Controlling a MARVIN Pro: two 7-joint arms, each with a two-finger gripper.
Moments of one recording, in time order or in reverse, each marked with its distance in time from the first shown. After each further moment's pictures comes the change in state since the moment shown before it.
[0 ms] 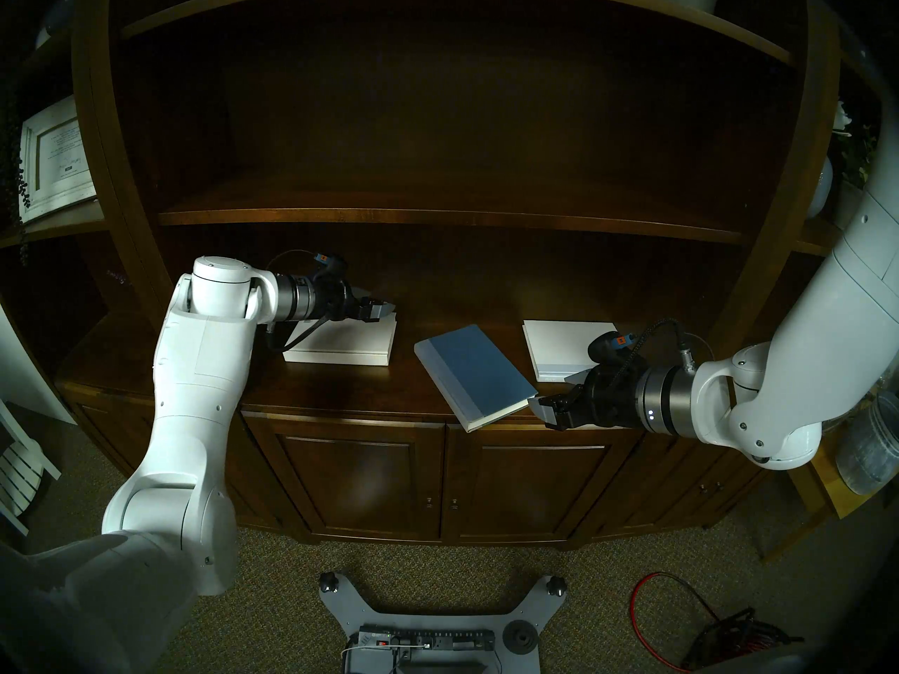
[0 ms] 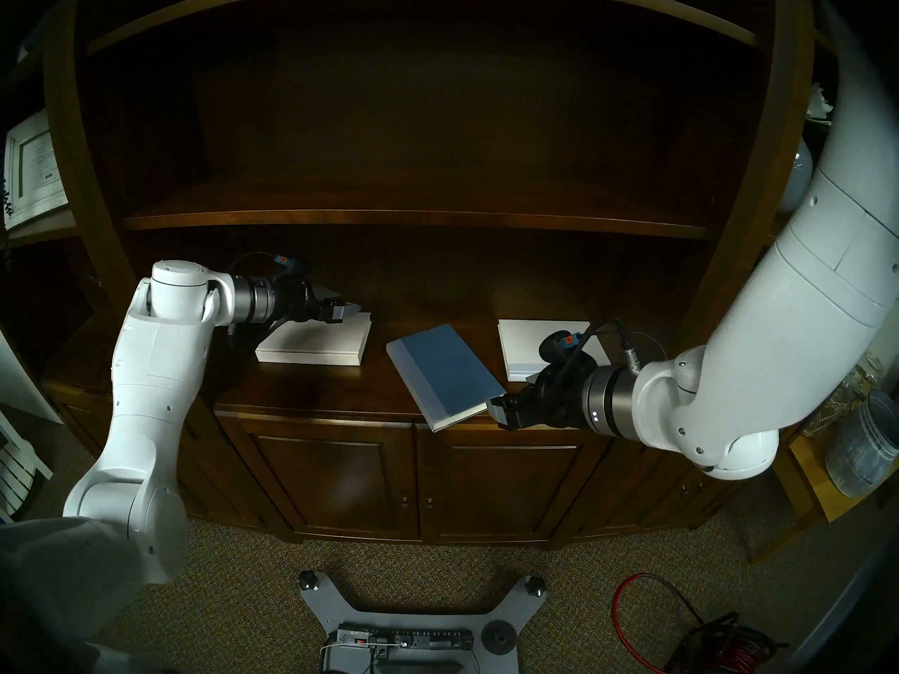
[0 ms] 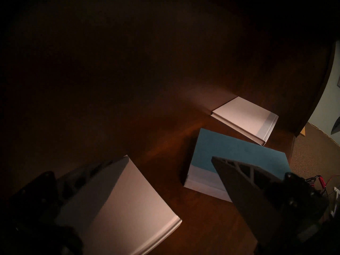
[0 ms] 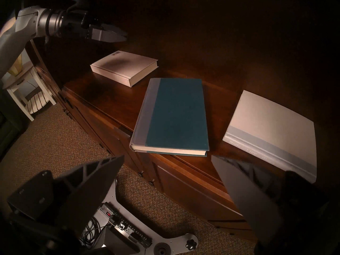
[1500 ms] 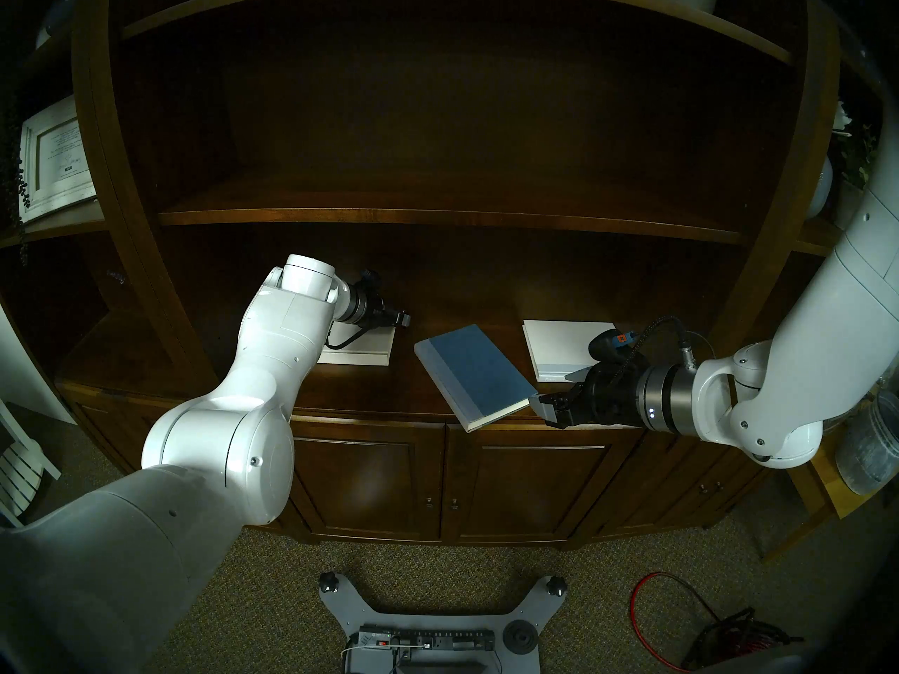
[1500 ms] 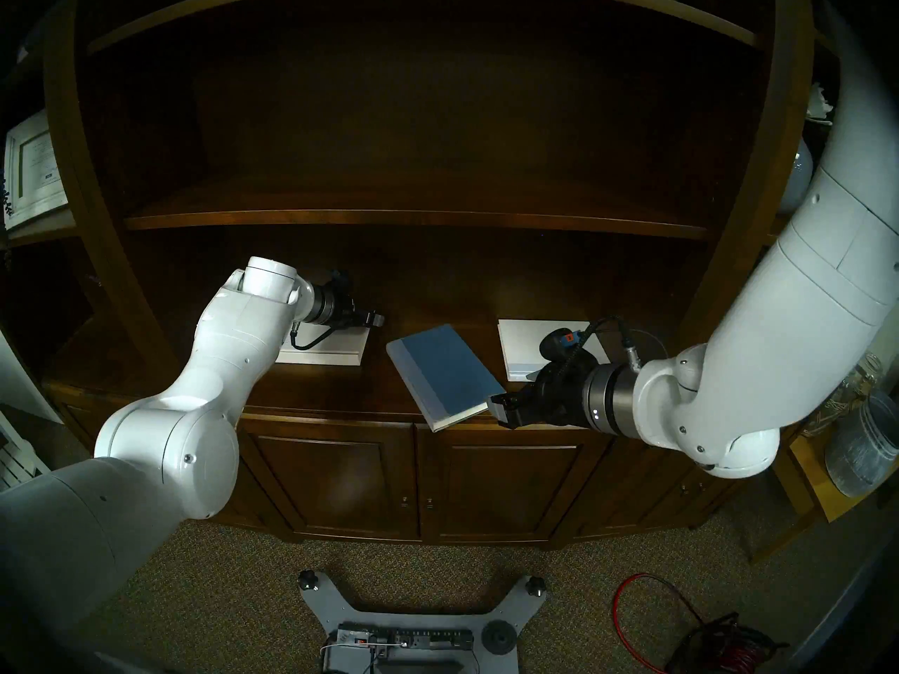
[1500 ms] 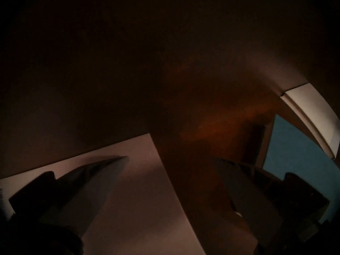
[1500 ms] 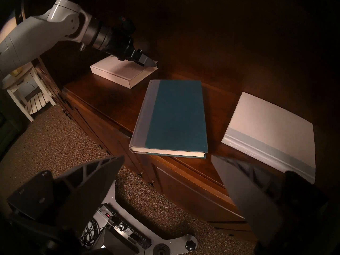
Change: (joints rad) left arm -0.306 -0.200 0.113 0.548 0.098 0.077 0.430; right arm 0.008 0.000 -0.001 -0.001 0.000 -0.001 0.000
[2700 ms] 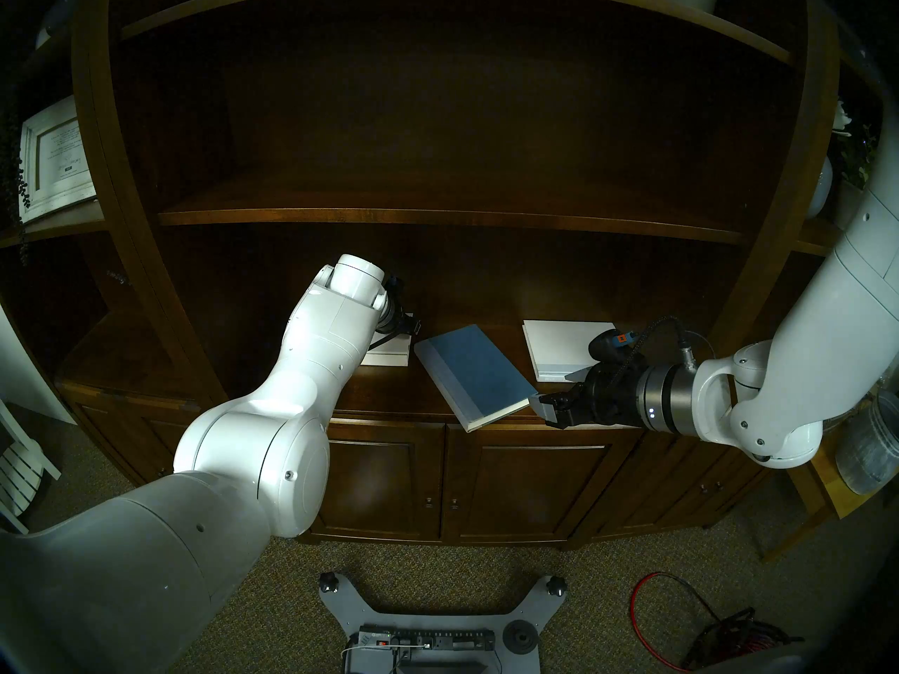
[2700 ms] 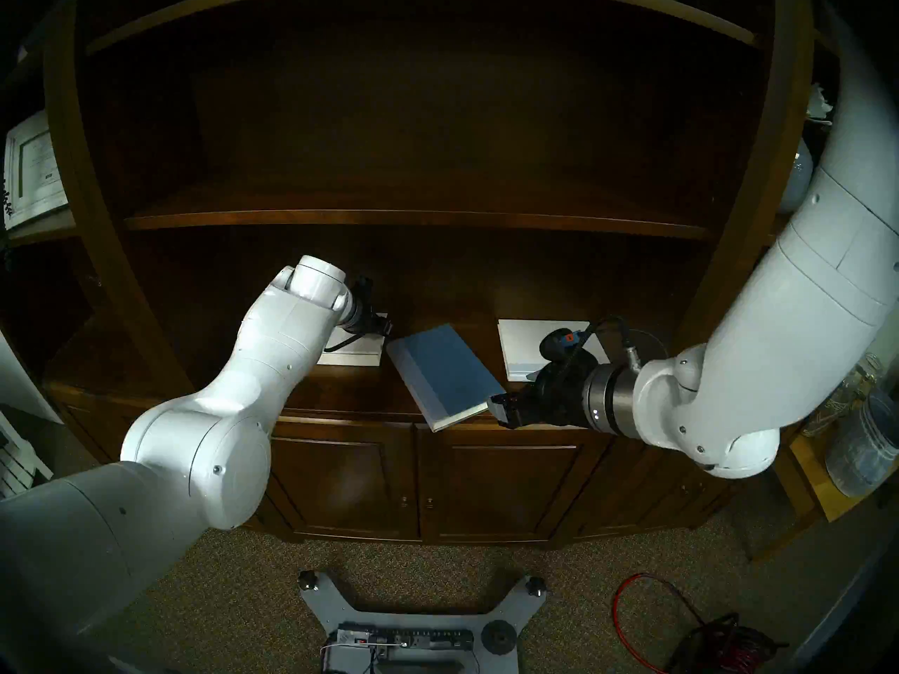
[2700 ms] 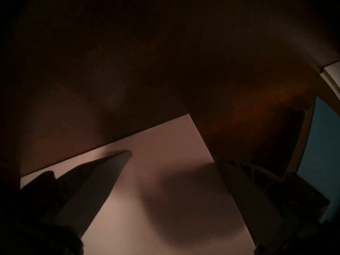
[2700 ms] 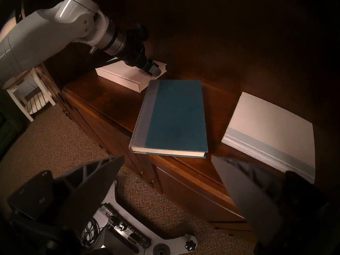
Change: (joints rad) left arm -0.023 -0.112 0.084 0.049 0.099 0.080 0.346; right arm 0.000 -0.001 0.000 -0.001 0.001 0.000 0.000
